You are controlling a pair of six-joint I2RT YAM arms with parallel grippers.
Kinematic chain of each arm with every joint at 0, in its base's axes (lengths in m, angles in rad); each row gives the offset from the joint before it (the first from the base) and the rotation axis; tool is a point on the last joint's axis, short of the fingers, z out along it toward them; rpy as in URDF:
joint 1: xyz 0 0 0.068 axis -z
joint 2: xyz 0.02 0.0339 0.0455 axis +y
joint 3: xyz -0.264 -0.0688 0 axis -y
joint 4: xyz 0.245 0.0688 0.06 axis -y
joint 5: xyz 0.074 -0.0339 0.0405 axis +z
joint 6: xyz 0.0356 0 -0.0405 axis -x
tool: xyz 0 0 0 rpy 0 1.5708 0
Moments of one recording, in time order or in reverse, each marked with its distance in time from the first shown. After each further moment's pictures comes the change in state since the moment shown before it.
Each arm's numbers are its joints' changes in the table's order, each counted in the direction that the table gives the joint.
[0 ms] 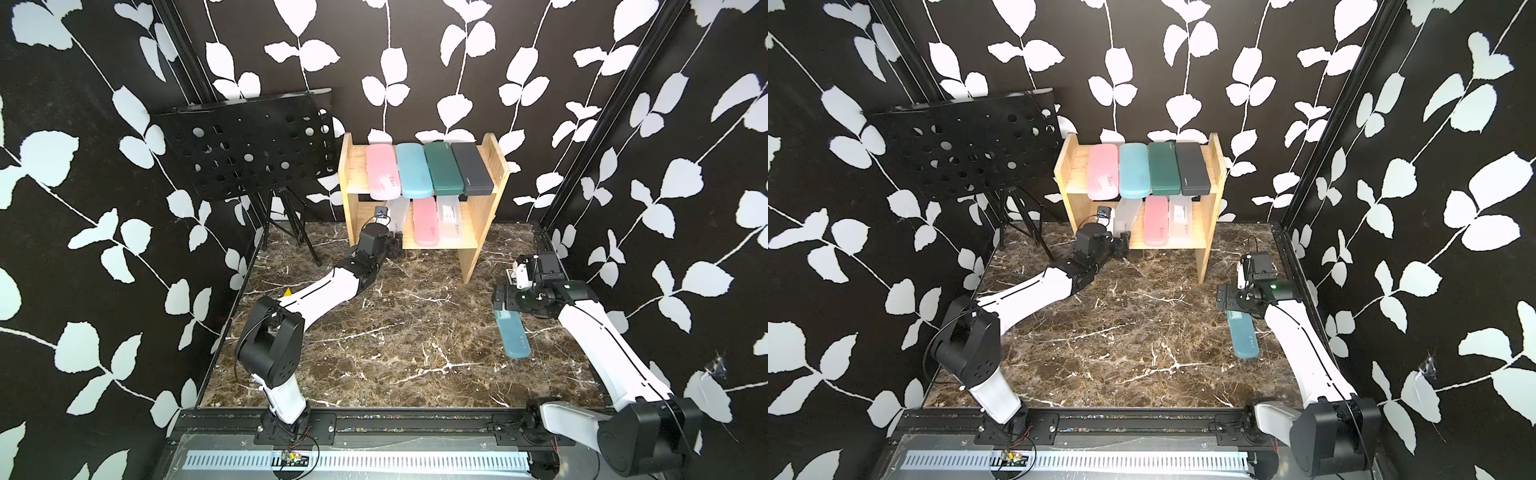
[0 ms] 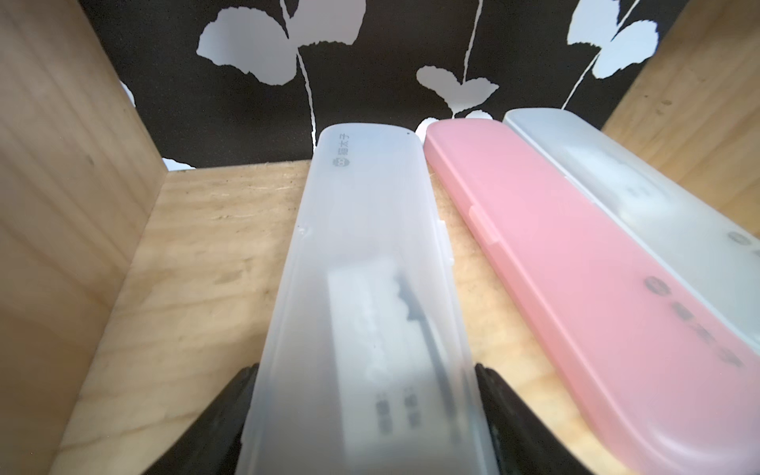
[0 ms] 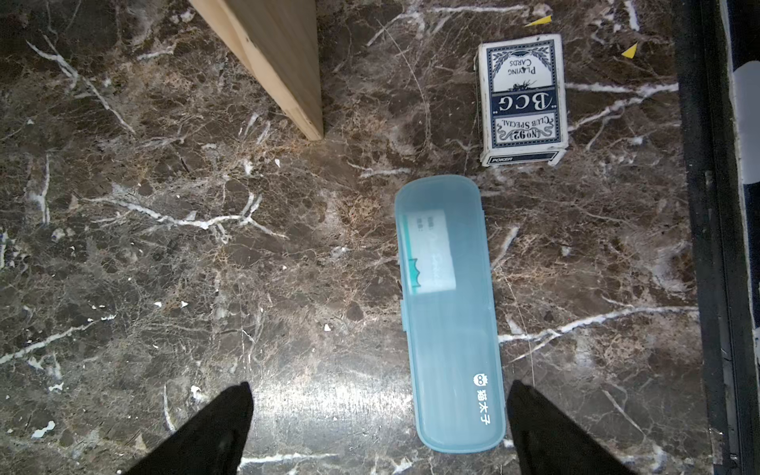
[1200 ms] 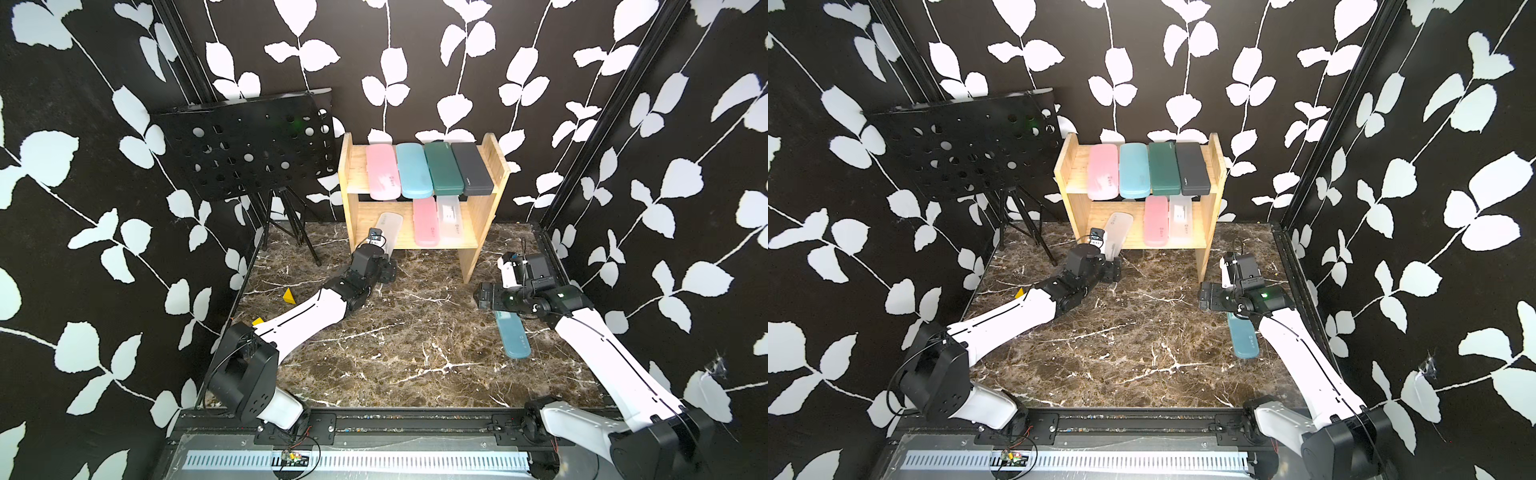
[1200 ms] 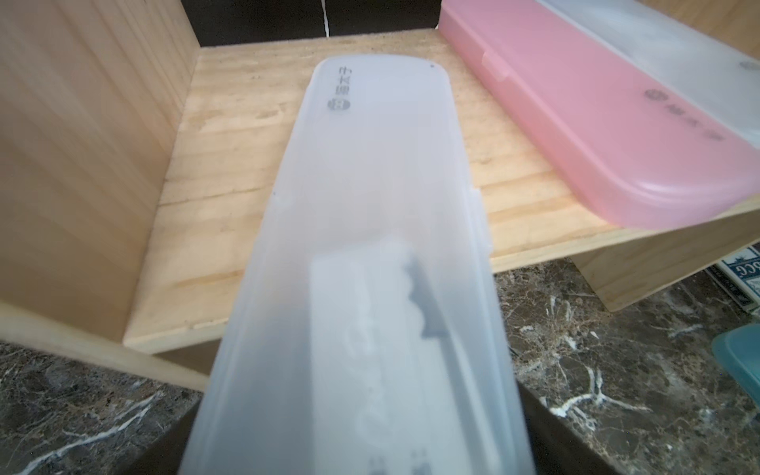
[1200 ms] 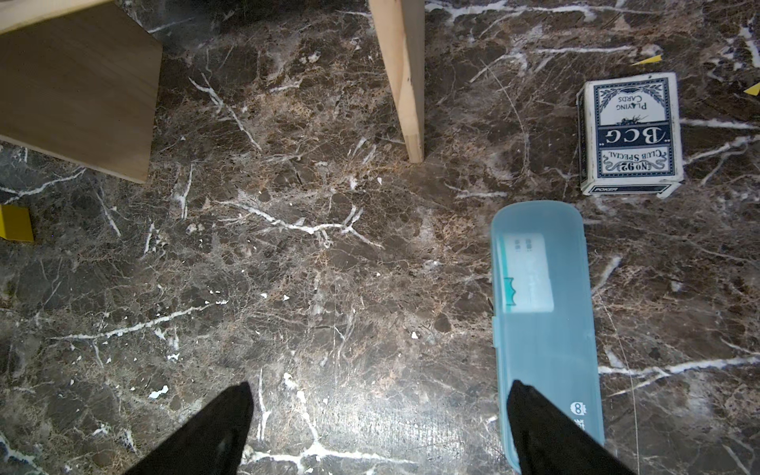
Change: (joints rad) left arm 0.051 -0.193 -0.180 -0.149 0.068 0.003; right arm -0.174 -0.060 0.000 0.065 0.050 -0.133
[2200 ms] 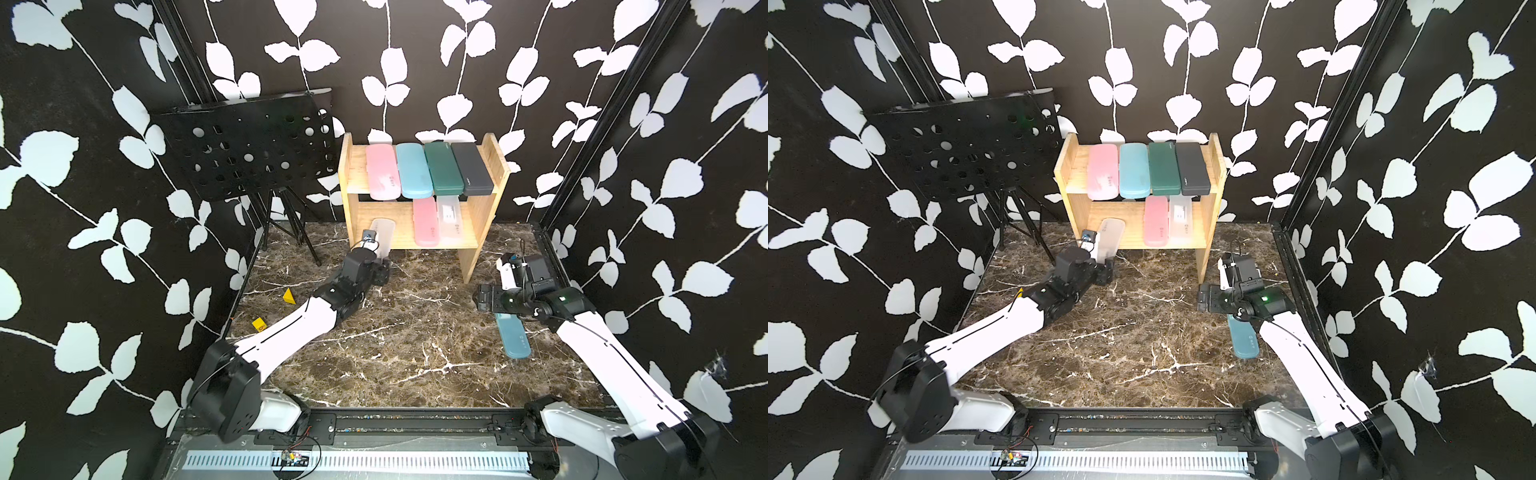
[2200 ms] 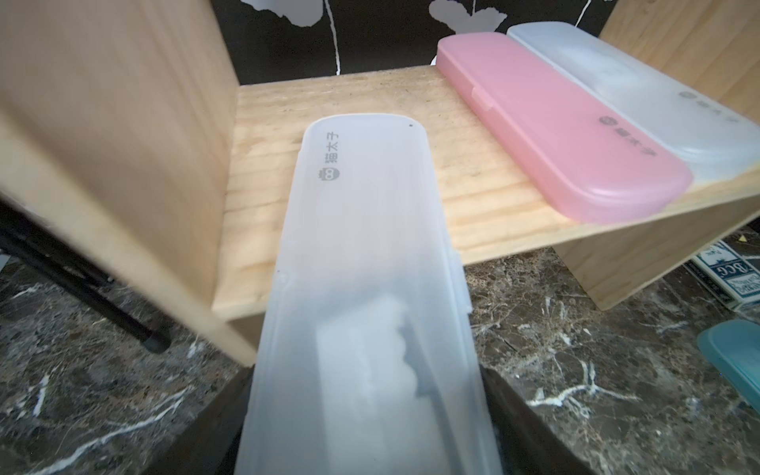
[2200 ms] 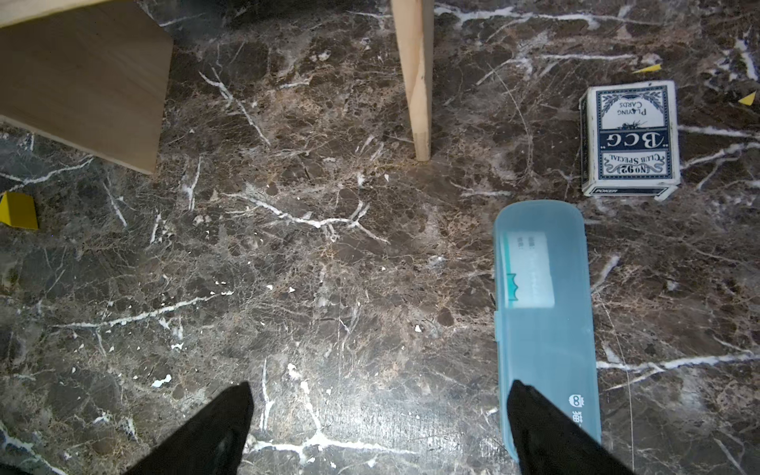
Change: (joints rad) left arm 0.008 -0.175 -0.127 0.001 0.021 -0.018; right arm -0.063 -0.030 0.019 -0.034 -0.032 0.002
